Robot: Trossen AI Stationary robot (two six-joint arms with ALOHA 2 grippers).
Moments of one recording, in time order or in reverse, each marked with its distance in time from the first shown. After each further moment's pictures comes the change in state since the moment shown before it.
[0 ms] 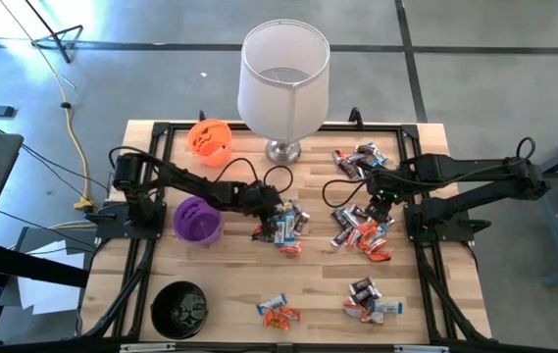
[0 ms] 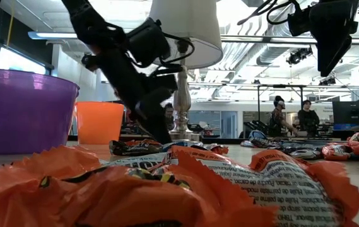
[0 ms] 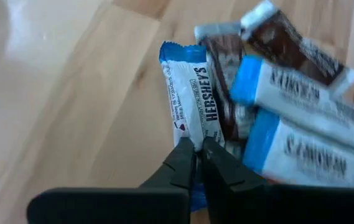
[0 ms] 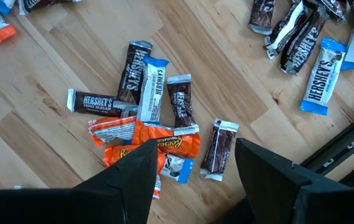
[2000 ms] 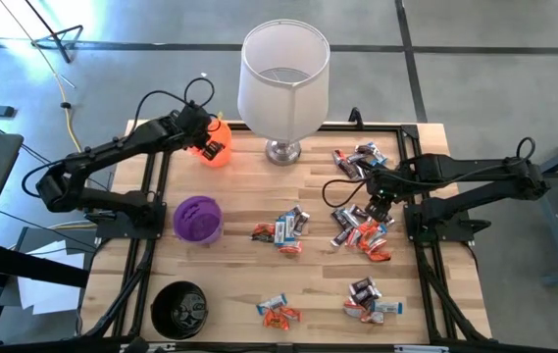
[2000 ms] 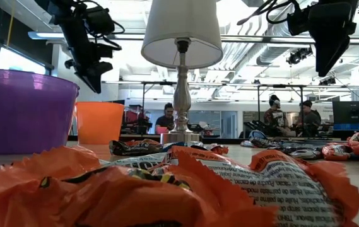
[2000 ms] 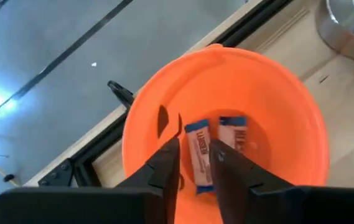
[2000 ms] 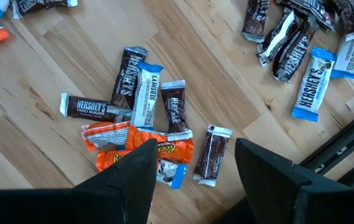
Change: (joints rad) left arm 0.677 -0.636 0.003 -0.640 -0.253 0.264; right arm 0.000 0.000 0.000 0.003 0.031 -0.018
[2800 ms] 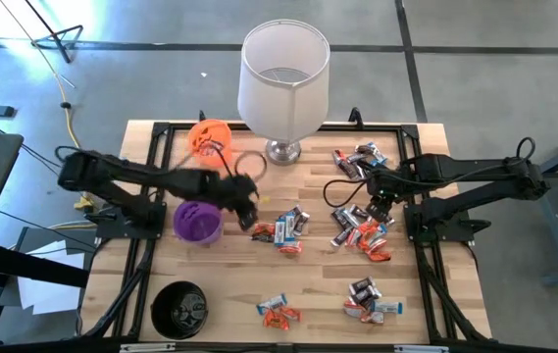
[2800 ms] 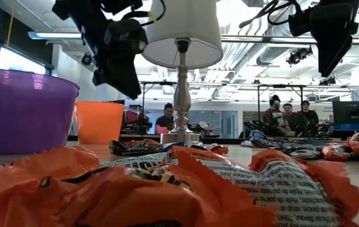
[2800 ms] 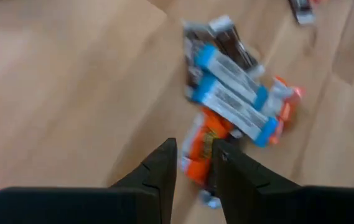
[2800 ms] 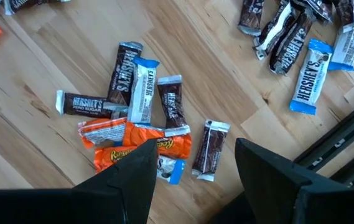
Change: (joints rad) left arm -0.729 0.247 0.002 0.247 0.278 -0.541; right arm 0.000 0.000 0.000 -0.024 -0.002 0.020
